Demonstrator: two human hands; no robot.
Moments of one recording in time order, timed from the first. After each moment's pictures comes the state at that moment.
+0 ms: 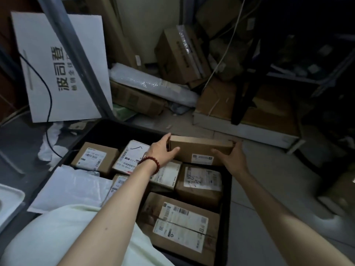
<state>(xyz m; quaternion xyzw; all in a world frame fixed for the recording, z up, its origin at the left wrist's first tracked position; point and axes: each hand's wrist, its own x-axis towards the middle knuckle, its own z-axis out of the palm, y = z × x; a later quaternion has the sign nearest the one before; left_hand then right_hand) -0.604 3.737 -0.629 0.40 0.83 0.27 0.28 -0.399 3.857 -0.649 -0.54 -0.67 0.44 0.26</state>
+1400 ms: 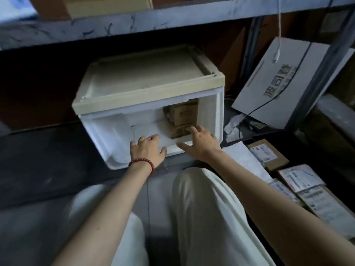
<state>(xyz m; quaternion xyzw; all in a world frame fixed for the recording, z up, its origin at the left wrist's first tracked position) -0.637 3.260 -0.549 -0.03 1.00 0.03 -0.06 -0.657 3.433 -0.536 0.10 -0.98 0.18 -0.01</state>
